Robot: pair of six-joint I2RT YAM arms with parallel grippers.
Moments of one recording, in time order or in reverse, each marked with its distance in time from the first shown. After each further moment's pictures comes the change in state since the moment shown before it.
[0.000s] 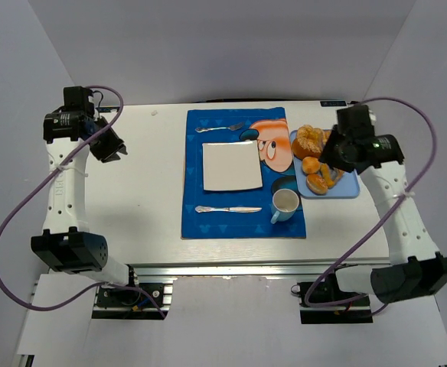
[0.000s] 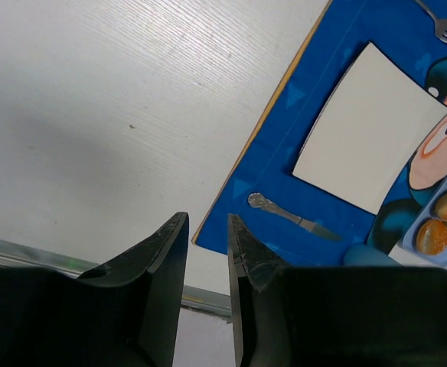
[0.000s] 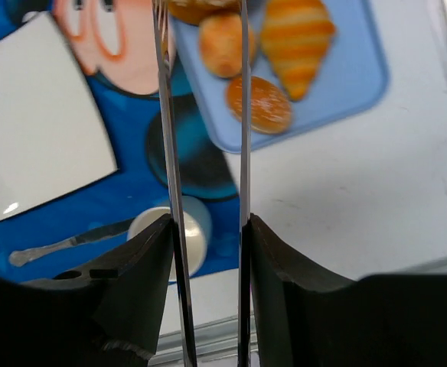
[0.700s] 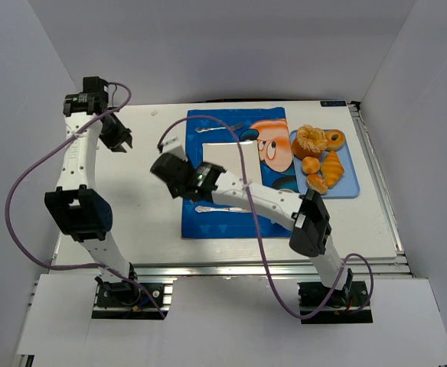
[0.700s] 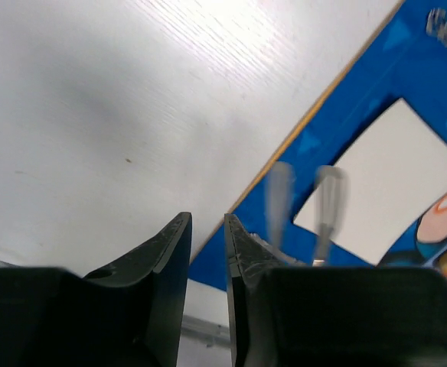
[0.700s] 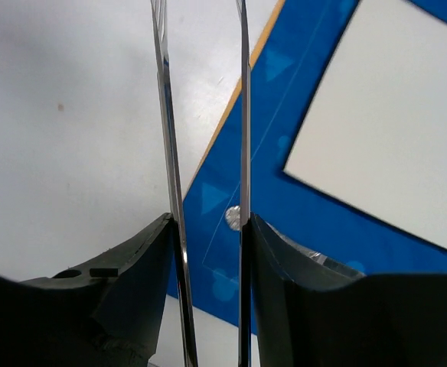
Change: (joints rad) left arm -0.022 0.312 0.160 -0.006 -0.044 -0.072; right arm 0.915 0.769 0.484 0.309 0.263 -0.076
